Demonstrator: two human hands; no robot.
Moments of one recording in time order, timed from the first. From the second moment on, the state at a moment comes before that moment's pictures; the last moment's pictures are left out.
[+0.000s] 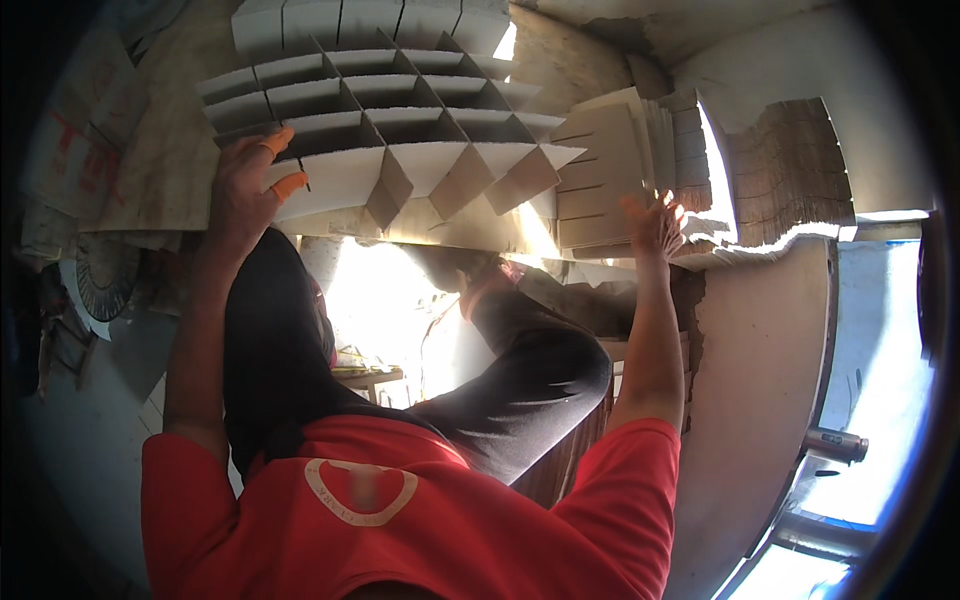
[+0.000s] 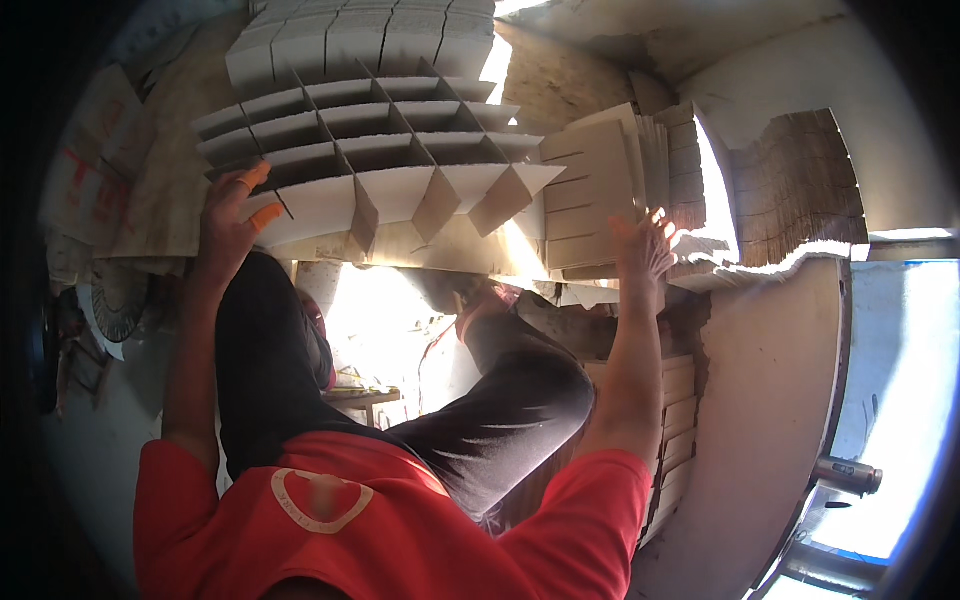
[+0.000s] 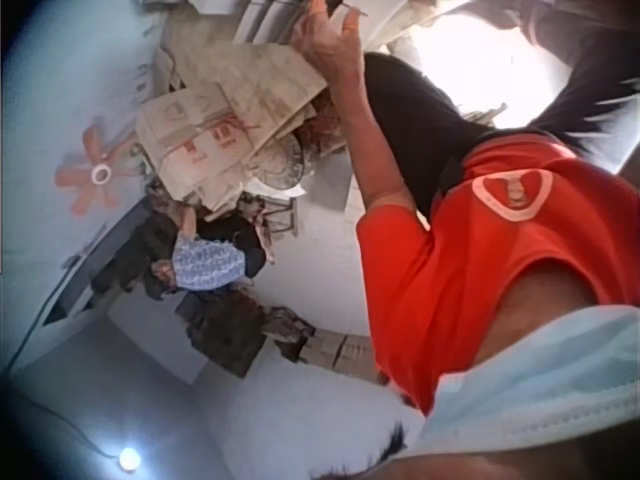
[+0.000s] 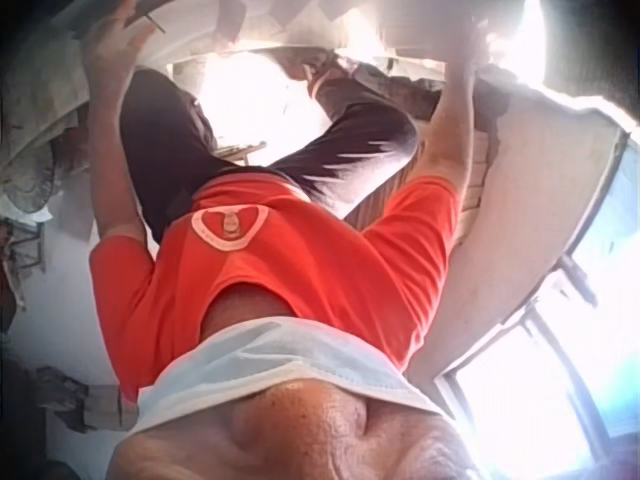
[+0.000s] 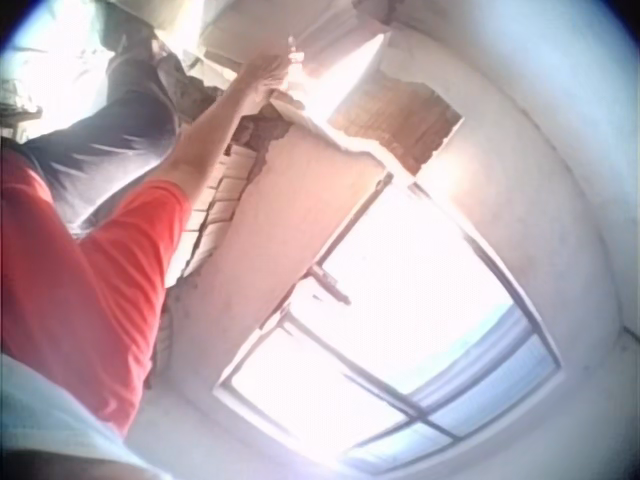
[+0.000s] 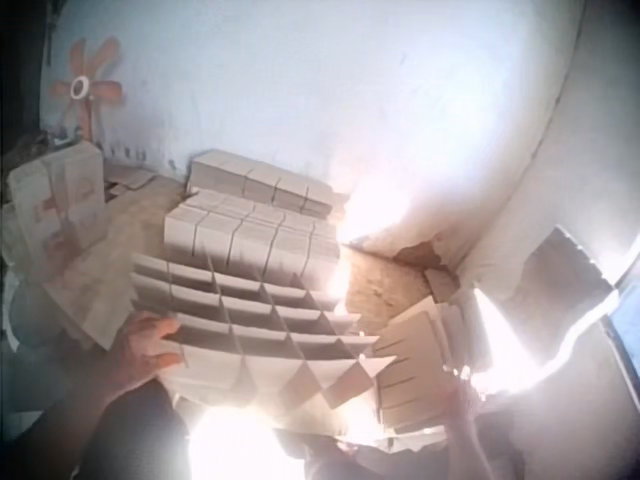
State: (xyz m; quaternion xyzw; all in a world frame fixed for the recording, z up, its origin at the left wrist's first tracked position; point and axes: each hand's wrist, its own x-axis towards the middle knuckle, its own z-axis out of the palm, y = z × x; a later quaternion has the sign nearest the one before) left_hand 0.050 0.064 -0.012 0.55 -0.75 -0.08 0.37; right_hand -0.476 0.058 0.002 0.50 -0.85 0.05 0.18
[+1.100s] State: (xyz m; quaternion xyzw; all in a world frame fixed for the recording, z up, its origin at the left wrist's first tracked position) left_hand 0.065 0.065 -0.021 0.55 -0.75 -0.07 0.36; right_hand -0.482 0.055 0.044 0.51 -0.82 0.11 0.24
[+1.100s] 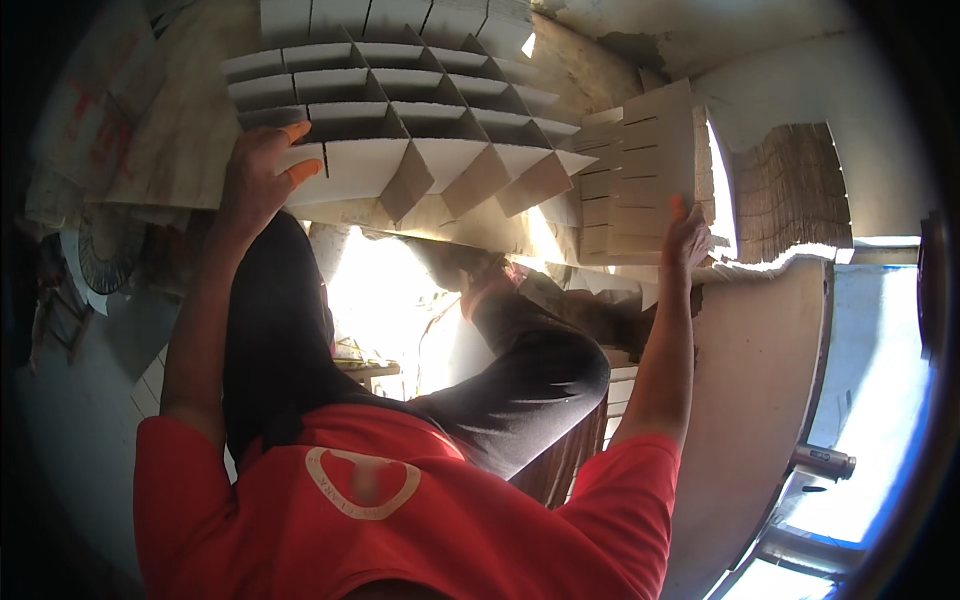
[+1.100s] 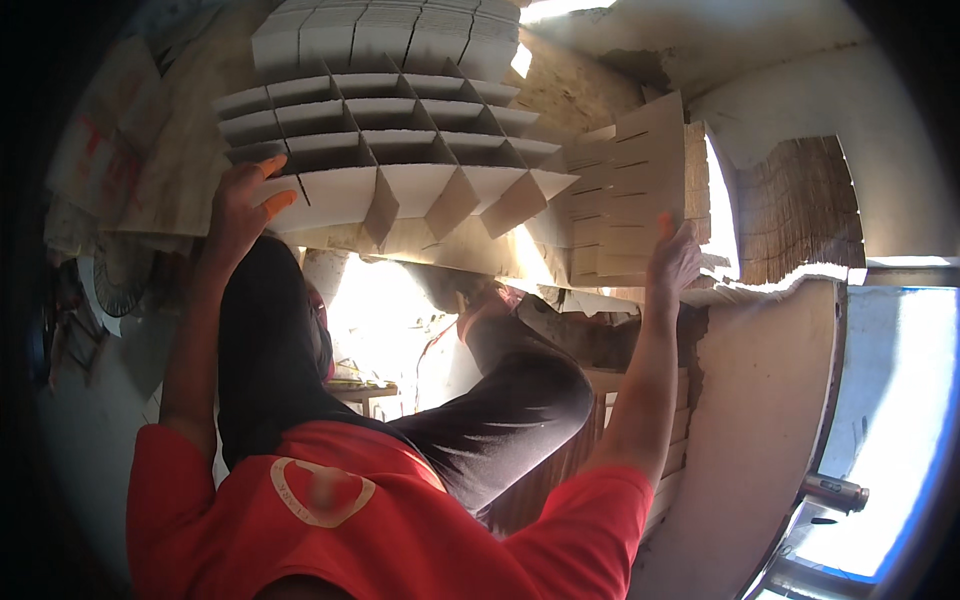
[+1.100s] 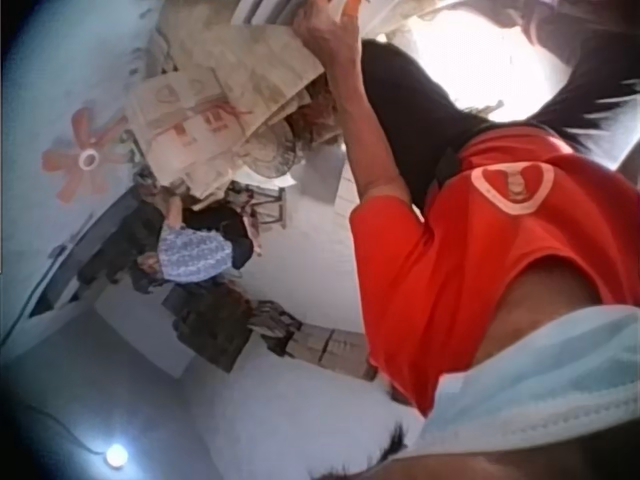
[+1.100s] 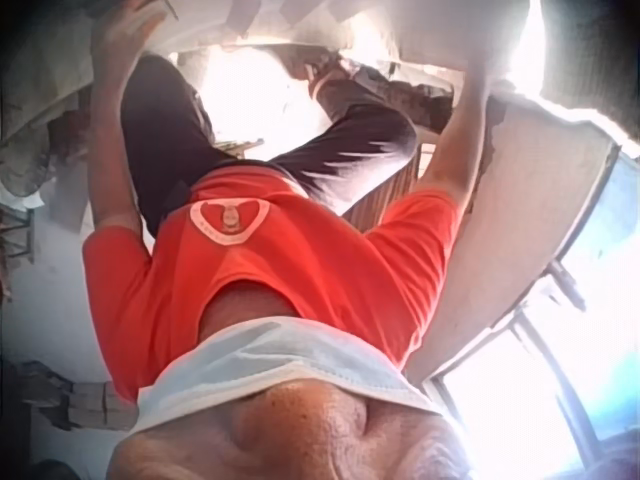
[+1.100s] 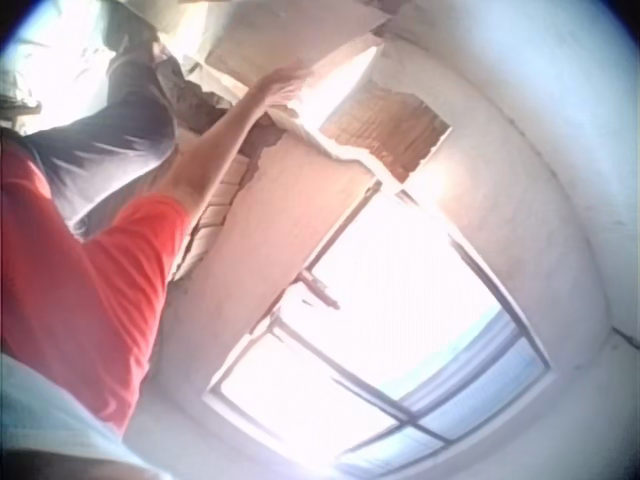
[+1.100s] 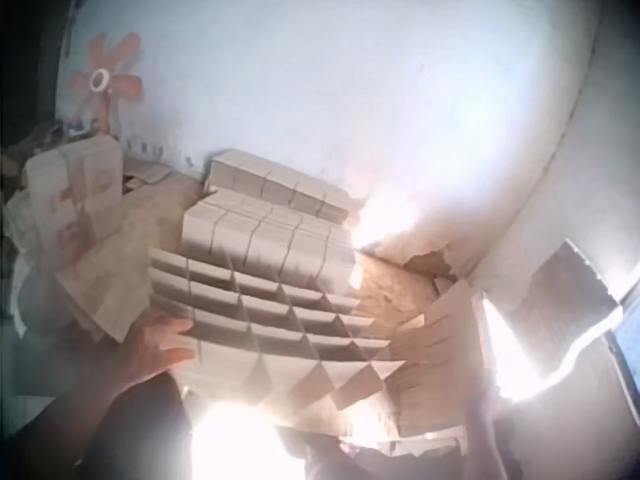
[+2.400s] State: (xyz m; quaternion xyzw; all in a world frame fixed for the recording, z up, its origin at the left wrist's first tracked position) left_hand 0.068 0.067 -0.034 0.51 -0.68 -0.24 0.47; right_hand -0.145 0.024 0.076 0.82 -0.40 0.39 -0.12
